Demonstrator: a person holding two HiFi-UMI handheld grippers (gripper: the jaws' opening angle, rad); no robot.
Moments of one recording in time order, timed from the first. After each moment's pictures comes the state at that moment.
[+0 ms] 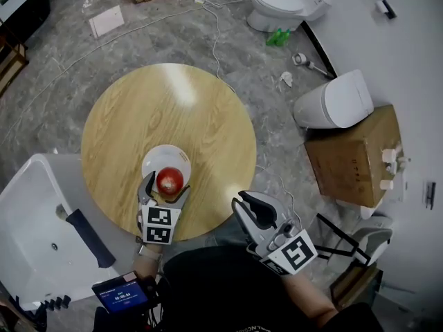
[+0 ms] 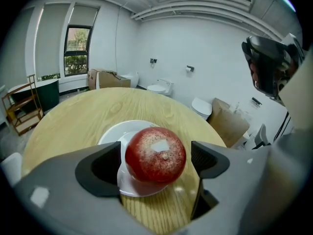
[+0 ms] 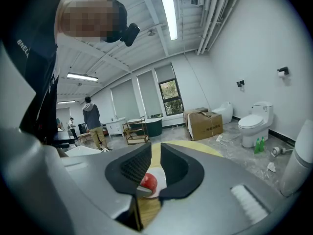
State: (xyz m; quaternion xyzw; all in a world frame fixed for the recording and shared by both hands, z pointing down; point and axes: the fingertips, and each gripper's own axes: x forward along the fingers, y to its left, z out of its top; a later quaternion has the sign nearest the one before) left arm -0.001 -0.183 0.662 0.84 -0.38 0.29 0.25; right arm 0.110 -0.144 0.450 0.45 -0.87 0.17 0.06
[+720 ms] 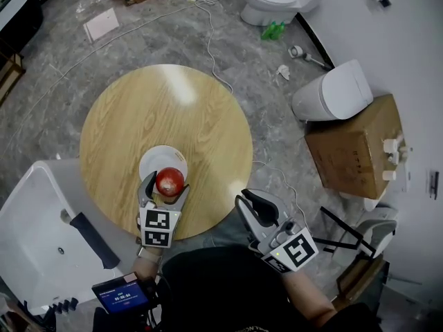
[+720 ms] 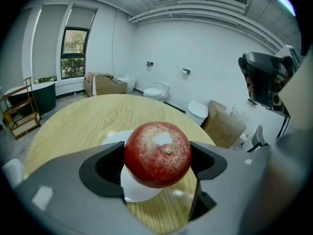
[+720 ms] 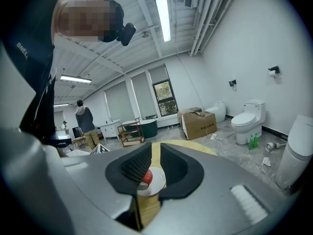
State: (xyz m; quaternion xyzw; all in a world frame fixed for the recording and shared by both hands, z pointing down) left arm 0.011 -0.185 0.635 0.85 -0.37 0.27 0.24; right arm 0.135 -0.139 0.451 0.48 -0.85 0.19 0.05
